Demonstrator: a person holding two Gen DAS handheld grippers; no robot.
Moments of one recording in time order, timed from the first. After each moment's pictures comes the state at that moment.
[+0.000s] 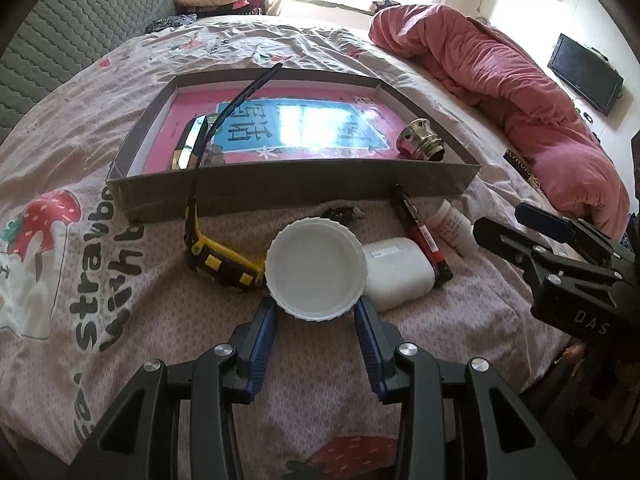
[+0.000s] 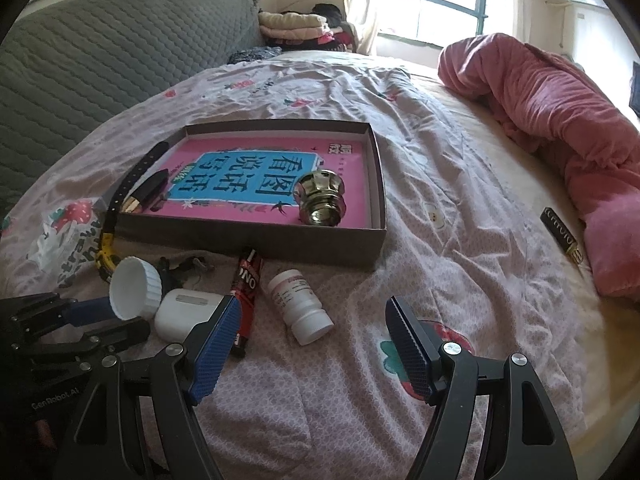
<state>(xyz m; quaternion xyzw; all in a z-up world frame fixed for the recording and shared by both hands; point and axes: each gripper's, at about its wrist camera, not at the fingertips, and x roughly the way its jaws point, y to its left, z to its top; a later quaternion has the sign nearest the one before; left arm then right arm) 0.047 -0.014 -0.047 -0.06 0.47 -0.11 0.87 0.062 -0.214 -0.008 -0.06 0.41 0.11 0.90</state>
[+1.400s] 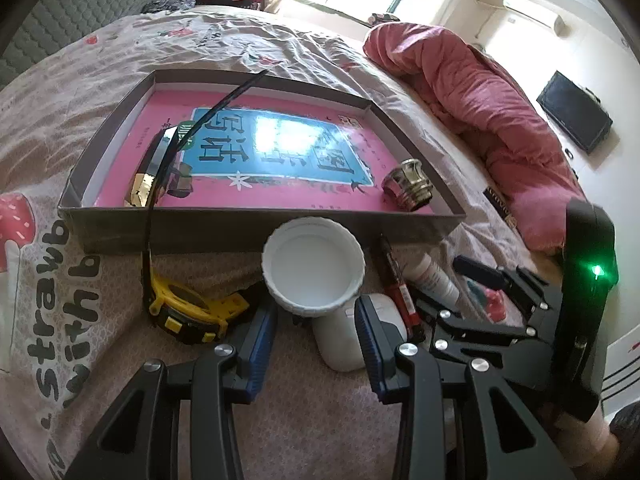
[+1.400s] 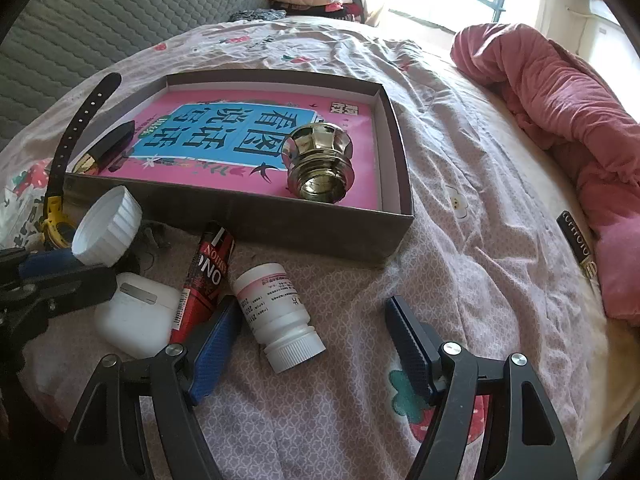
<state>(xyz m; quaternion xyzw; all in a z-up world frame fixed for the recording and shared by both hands) 0.084 -0.012 -0.043 -0.14 0.46 -0.15 0.86 0.100 -0.198 -0.047 -0.11 0.46 0.10 0.88</state>
